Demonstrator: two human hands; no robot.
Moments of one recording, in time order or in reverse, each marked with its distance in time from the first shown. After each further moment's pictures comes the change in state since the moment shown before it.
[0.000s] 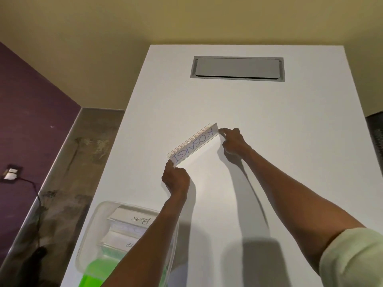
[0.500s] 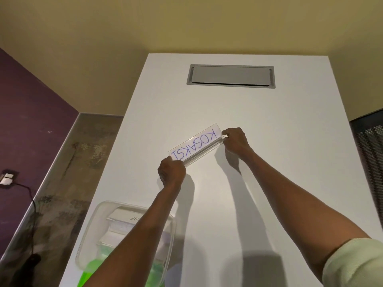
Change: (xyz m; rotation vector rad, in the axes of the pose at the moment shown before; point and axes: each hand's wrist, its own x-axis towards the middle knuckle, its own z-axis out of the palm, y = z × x) left_hand -0.003 0.034 -0.027 0.024 -0.151 -0.005; right_hand -0.022 -0.004 -0.029 0.176 0.164 0.022
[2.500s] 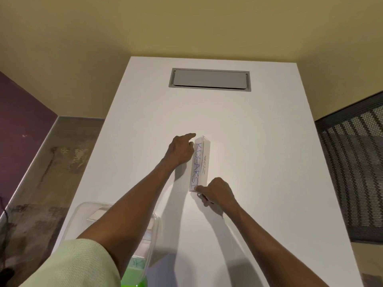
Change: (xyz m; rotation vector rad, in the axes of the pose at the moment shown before) left_hand 0.004 0.059 0.041 0.392 -0.400 0.681; right_hand -0.160 0.025 0.025 0.154 -0.253 0.348
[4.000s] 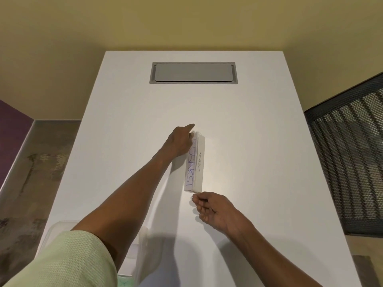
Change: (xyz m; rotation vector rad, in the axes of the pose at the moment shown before) left_hand 0.061 0.020 0.027 0.123 -0.083 0.138; right_hand -0.002 0.027 -0.001 1.040 -0.265 0.475
